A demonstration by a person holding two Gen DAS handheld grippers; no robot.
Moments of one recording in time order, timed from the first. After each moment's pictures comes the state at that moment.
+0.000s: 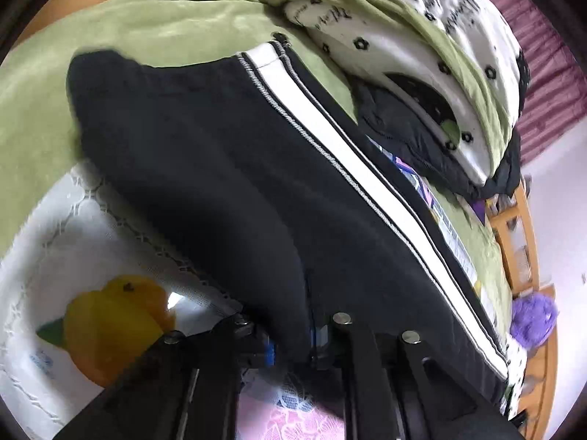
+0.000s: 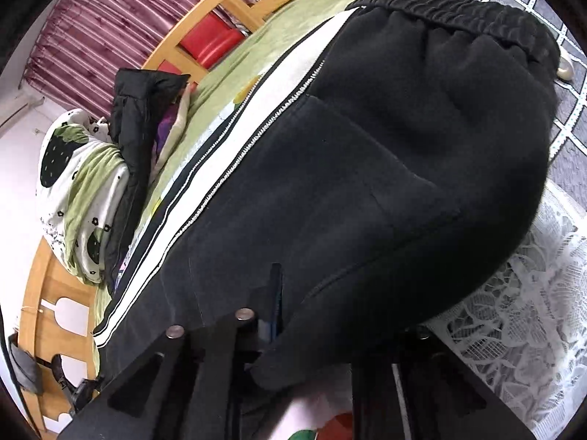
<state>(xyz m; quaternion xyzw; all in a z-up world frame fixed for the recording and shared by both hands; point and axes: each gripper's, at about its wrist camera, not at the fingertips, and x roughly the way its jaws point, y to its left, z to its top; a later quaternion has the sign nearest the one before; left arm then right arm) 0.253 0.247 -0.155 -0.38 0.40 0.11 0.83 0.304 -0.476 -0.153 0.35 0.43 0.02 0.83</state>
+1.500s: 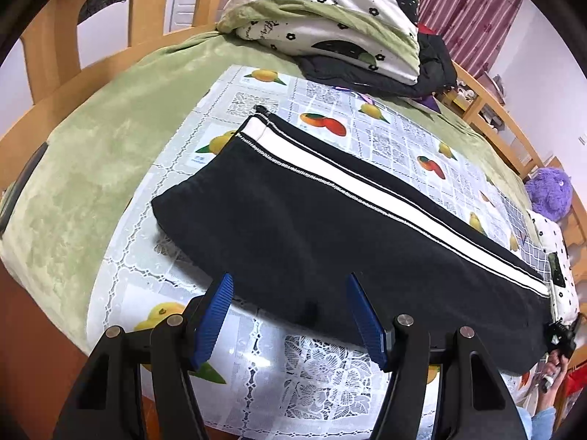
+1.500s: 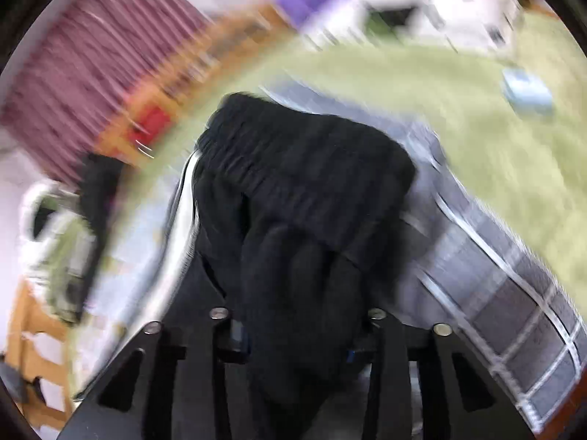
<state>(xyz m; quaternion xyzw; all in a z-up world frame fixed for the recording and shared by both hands) 0.013 0.165 -0.084 -0.20 0.44 0.08 0.87 0.111 -0.697 -0.146 0.34 0.42 -0.12 0.83</state>
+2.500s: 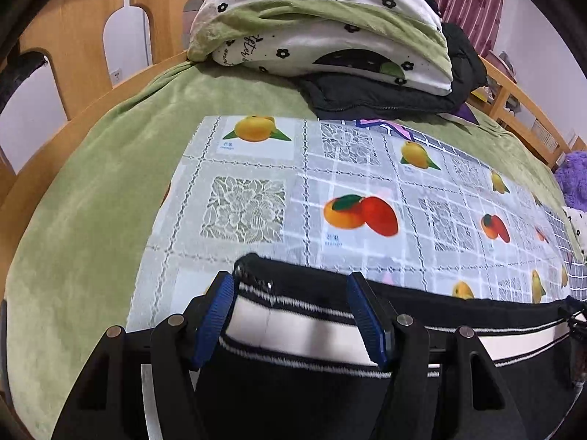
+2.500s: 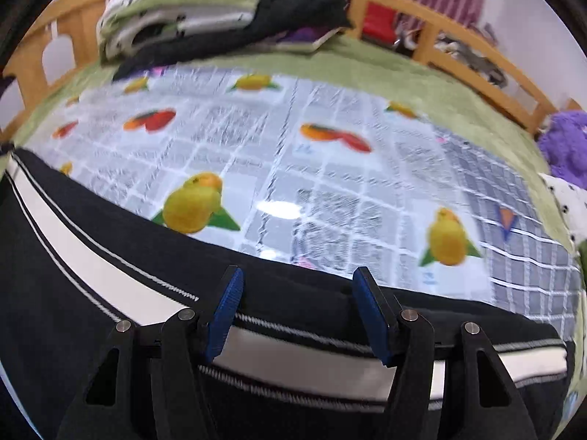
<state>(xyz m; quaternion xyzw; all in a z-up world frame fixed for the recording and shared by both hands) 0.206 0.217 -0.098 -0.11 0.44 0.09 0.89 0.263 -0.342 -0.127 -0.14 0.46 0.13 0.87</state>
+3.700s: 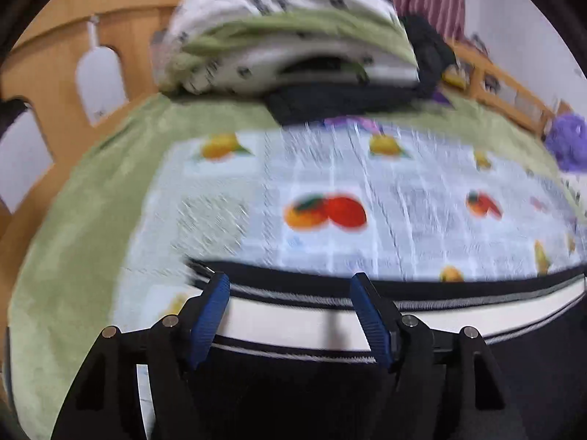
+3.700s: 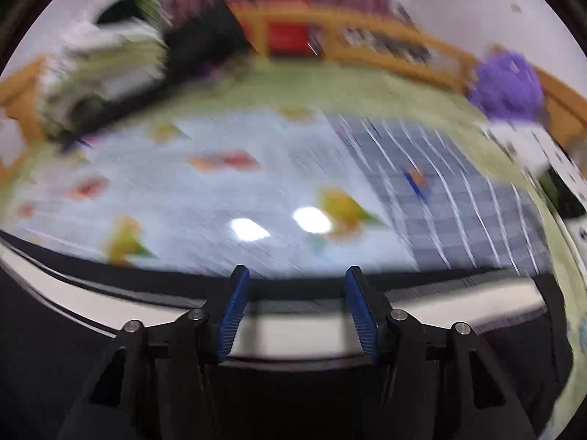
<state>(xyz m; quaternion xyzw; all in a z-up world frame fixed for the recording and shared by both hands) 0.209 0.169 -0.112 -0.04 0.42 0.08 0.90 0.254 -0.457 -0.125 -0.04 0.46 -0.04 0.89</state>
